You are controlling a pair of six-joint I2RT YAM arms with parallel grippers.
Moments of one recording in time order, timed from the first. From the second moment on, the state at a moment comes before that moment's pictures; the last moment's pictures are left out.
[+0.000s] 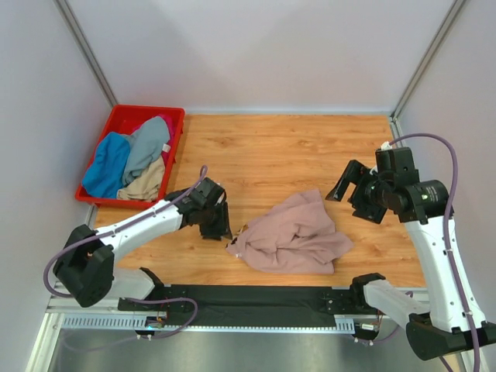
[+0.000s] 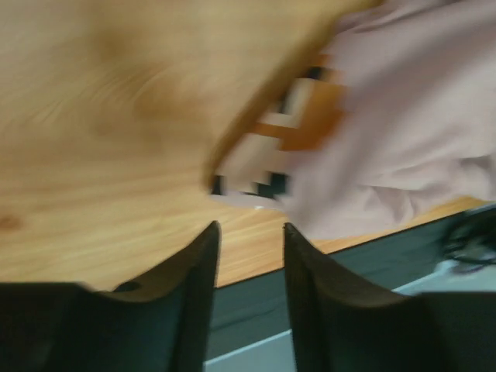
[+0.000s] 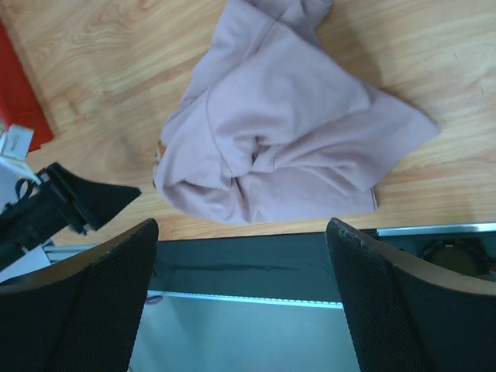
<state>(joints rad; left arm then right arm) -0.70 1.33 0.86 -0.58 0.14 -0.80 0.21 1.00 1.38 -1.31 -0.13 0.68</state>
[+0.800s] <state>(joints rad) -0.82 1.88 1.31 -0.57 0.35 -0.61 0.13 1.47 0.95 -0.78 -0.22 0.59</state>
